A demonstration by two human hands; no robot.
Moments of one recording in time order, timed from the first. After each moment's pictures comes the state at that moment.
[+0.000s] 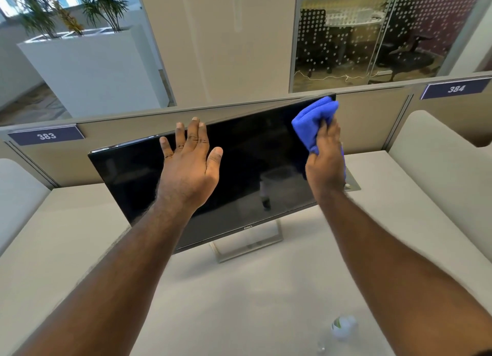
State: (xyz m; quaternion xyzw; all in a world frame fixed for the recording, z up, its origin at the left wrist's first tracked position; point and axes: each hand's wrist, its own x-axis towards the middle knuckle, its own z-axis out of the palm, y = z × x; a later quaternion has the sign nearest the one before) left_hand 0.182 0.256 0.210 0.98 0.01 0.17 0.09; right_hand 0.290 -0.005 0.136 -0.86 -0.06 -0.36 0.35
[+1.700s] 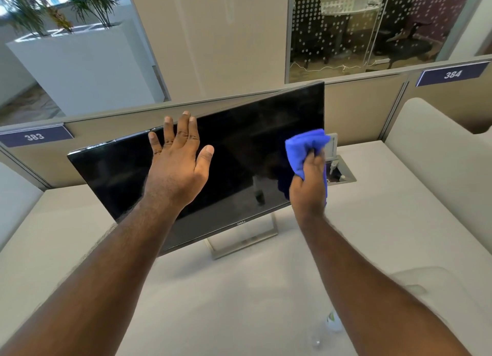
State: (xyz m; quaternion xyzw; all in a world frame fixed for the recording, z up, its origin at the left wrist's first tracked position) left_hand 0.186 0.251 0.210 0.98 -0.01 0.16 0.07; right_hand 0.254 0.014 0.073 -0.81 0.02 -0.30 0.50
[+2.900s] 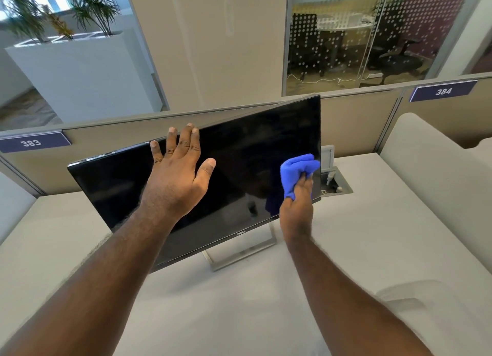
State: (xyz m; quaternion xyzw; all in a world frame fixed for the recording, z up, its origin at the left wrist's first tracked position) left_hand 0.184 0.253 0.216 0.99 -0.03 0.15 0.08; right_hand 0.239 0.031 0.056 -0.81 0.04 -0.23 0.54
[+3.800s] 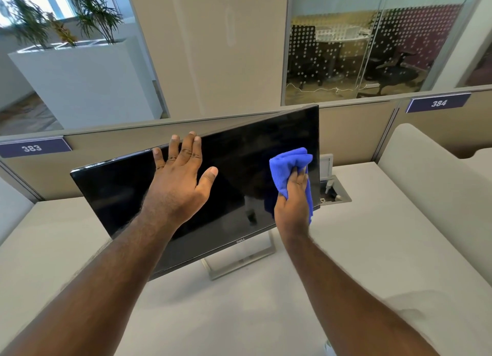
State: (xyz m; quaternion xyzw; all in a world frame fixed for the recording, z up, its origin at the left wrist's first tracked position) left_hand 0.184 0.255 0.218 0.99 -0.02 0.14 0.08; right_hand 0.245 0.036 0.084 -0.84 -0.03 -0.25 0.48
